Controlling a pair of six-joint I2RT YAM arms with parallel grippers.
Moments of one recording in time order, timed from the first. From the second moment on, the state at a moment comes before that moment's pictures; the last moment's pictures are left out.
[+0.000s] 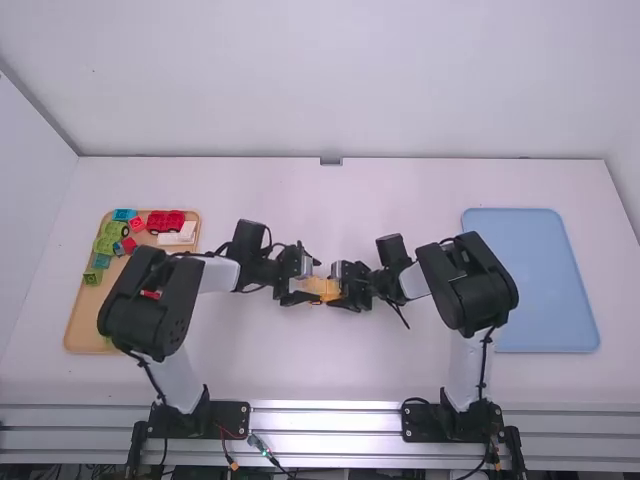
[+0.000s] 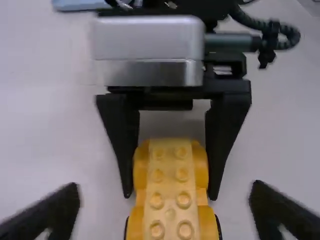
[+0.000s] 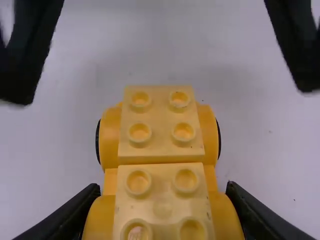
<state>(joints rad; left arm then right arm) -0.20 1.83 0.74 0.12 1.04 0.99 0.35 2.07 0.73 0.34 -0.96 -0.95</state>
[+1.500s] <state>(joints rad) -0.28 1.88 0.79 0.04 0.89 0.86 0.33 2.07 0.73 0.34 -0.95 -0.94</state>
